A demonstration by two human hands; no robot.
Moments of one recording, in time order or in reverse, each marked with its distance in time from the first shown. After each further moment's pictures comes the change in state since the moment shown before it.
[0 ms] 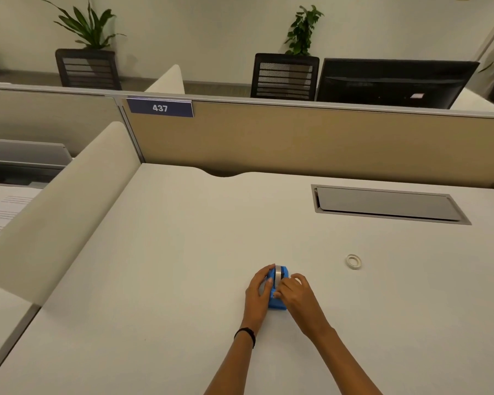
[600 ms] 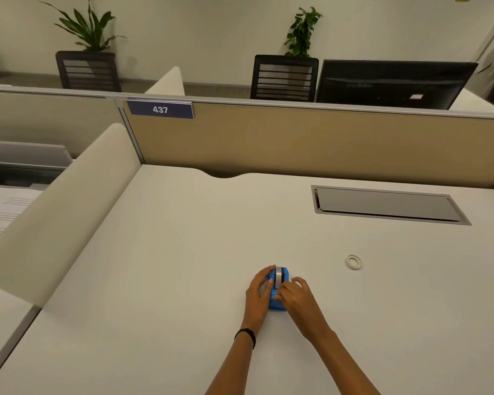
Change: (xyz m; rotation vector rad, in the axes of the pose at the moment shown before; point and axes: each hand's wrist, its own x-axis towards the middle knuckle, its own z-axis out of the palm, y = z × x) left_hand 0.000 0.000 0.000 -0.010 -0.002 -0.023; right_hand -0.004 -0.003 0.000 -0.003 -0.040 0.034
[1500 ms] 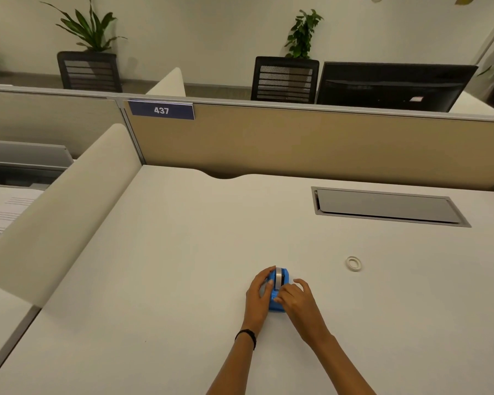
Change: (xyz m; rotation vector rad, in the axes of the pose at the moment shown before) left_hand -0.002 0.004 -0.001 -0.001 0.008 0.009; right_hand -0.001 -0.006 -0.005 -0.008 0.085 0.005
